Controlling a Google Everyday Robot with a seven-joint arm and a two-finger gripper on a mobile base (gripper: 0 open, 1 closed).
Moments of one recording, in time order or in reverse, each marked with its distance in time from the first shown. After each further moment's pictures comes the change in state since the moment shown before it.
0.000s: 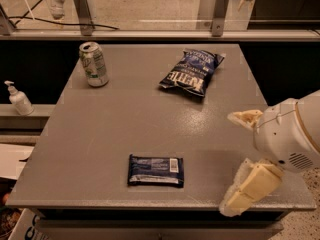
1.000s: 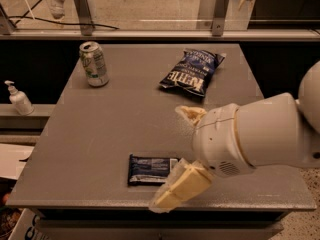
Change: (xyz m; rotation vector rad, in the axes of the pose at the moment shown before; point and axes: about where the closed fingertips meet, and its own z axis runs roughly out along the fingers) arm -0.098 0.027 0.046 0.034 -0.249 -0.049
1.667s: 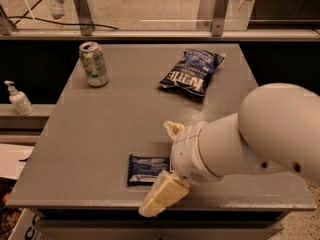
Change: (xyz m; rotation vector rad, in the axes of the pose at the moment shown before) arm 0.030 -0.002 0.058 0.009 0.104 -0.011
